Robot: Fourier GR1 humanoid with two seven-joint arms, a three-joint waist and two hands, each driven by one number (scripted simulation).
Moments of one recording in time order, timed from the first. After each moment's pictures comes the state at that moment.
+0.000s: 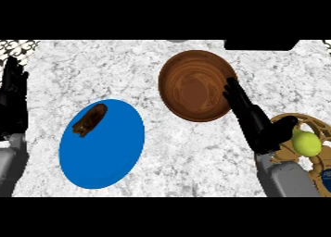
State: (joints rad) left arm -0.28 0.43 0.03 -1.34 0.17 0.39 -0.04; right arm -0.23 -0.22 0.26 -1.49 -0.26 -0.09 0.03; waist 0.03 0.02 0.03
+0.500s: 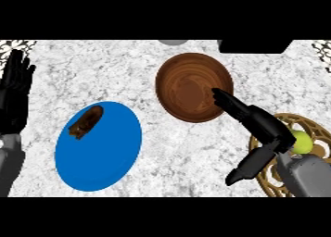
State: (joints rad) left arm -0.28 0.44 0.02 -1.42 0.24 0.25 -0.06; right arm -0.28 -0.41 0.32 -1.53 -0.33 0.30 0.07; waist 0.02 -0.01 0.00
